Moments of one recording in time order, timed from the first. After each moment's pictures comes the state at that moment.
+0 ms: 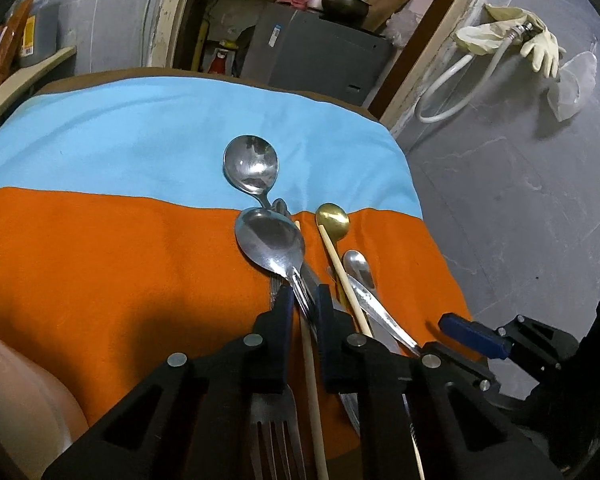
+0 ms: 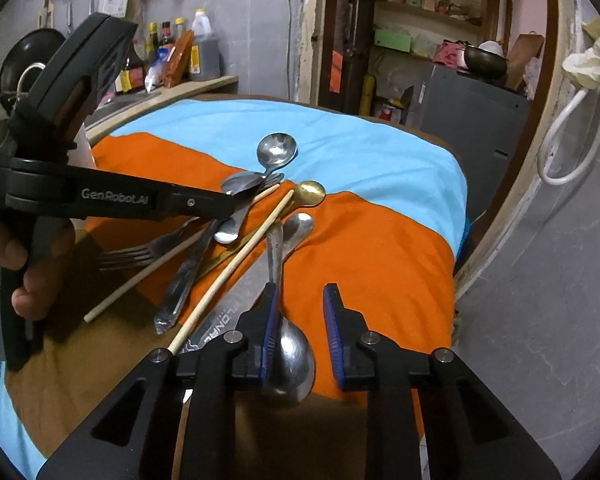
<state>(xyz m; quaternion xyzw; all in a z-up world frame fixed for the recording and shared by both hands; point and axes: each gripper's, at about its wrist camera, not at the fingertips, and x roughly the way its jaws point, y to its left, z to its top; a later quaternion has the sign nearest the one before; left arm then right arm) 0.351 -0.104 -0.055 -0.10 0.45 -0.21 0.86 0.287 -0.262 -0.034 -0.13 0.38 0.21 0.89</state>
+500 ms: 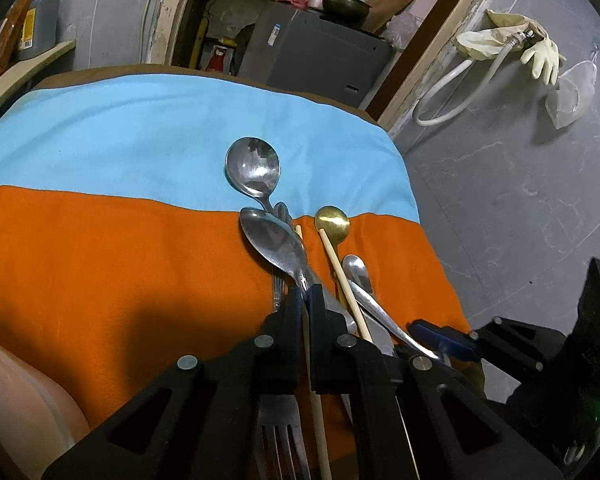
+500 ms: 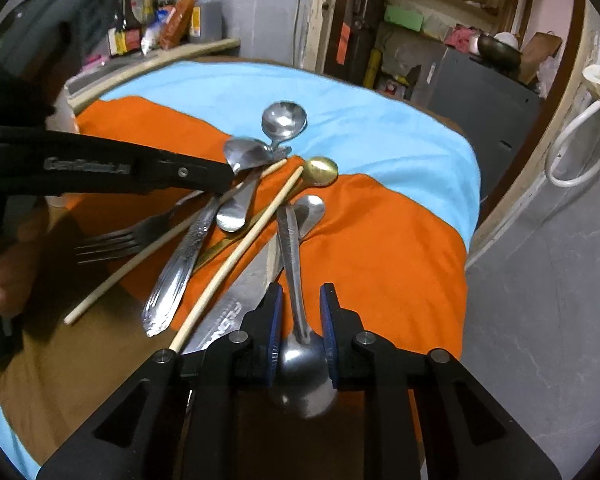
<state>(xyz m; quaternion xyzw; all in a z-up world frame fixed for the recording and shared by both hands) 0.355 -0.102 -0.053 -0.12 0.45 -0.22 0.86 0.311 -0.244 -0.045 -0.17 0.43 0.20 0.86</state>
